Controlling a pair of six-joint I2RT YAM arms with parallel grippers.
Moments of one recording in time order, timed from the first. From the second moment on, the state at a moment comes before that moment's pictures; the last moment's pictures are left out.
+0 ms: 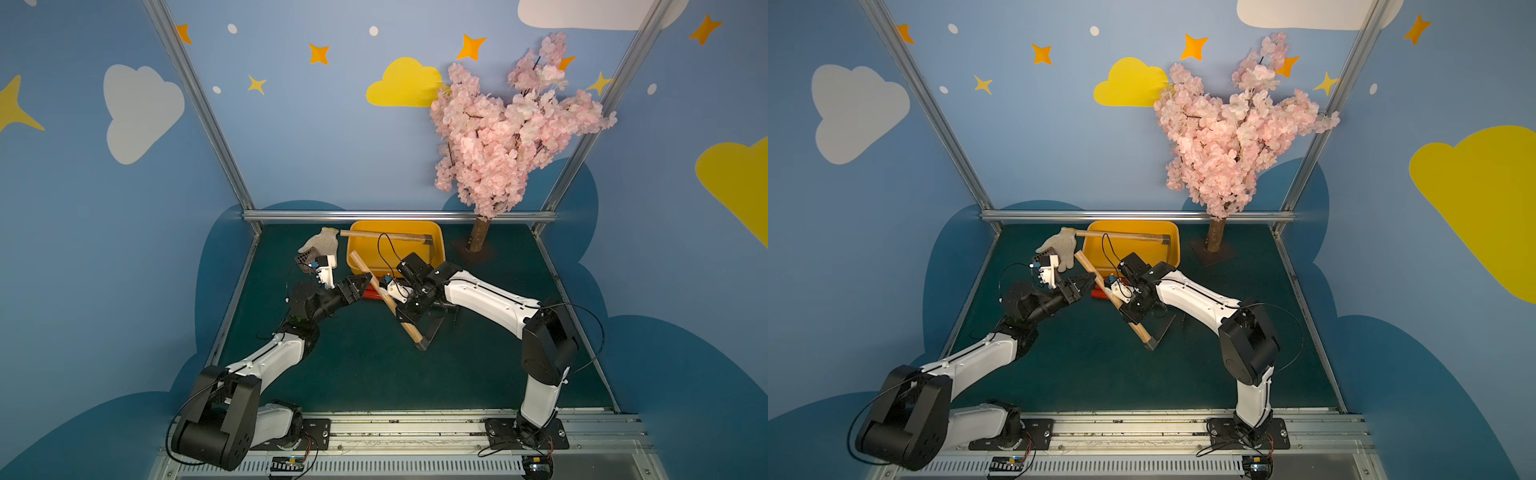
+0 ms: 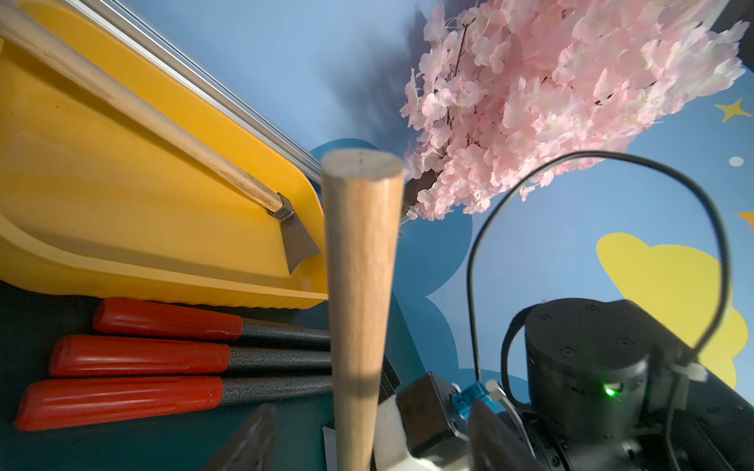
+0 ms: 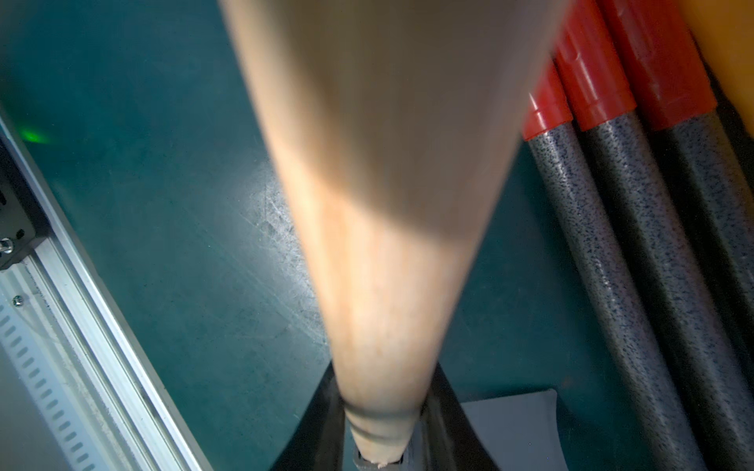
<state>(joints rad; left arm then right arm) -0.24 1.31 0.51 0.70 0.54 -0.90 0.83 1.86 1.52 -0.88 -0.24 -0.19</state>
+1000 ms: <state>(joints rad) -0.25 1.57 0.58 0.96 0.54 -0.95 0.84 1.91 1.55 -0.89 -0.20 -0.16</state>
